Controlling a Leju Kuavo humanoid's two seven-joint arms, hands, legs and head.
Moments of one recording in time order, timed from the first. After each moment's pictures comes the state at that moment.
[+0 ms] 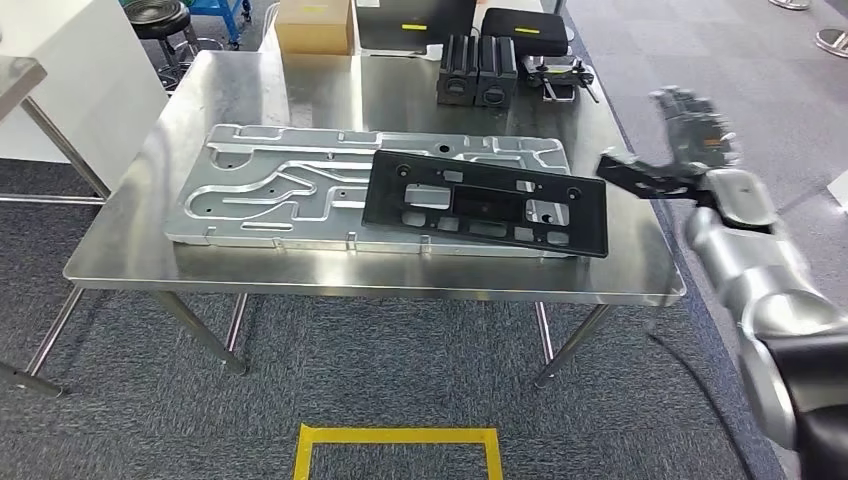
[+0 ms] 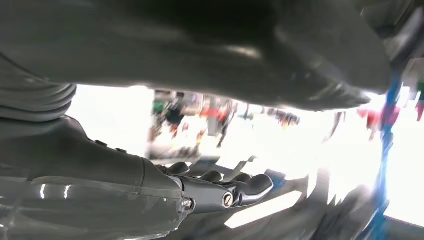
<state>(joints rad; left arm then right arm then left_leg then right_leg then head) -0.05 -0.06 0.04 -0.20 -0.47 0.24 -0.03 -1.01 -0.49 0.26 -0.49 1.05 -0.41 -0.20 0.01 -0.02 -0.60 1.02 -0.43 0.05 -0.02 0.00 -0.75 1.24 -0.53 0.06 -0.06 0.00</state>
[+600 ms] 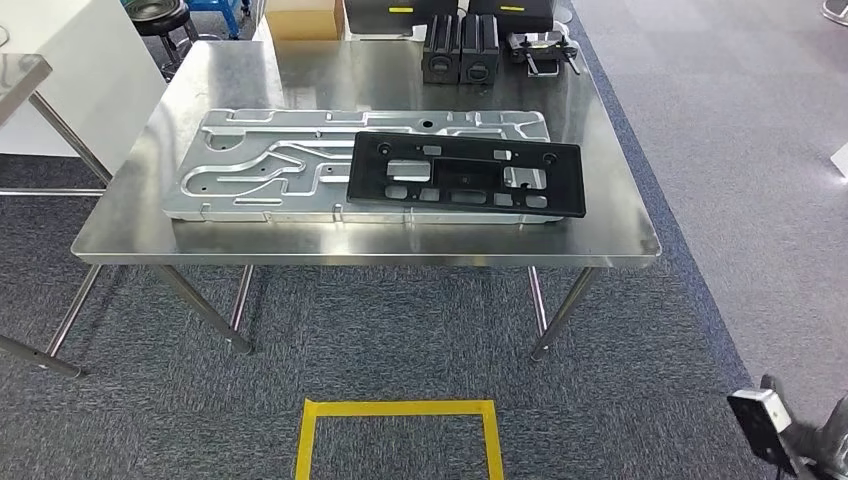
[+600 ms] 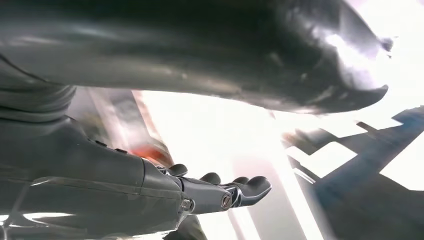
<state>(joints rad) -0.03 -0.08 0.11 -0.19 -0.48 0.30 -0.05 0.05 -0.03 -0.92 -1.37 0.87 -0.54 -0.66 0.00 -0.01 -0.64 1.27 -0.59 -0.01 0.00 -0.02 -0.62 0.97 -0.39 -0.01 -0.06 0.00</state>
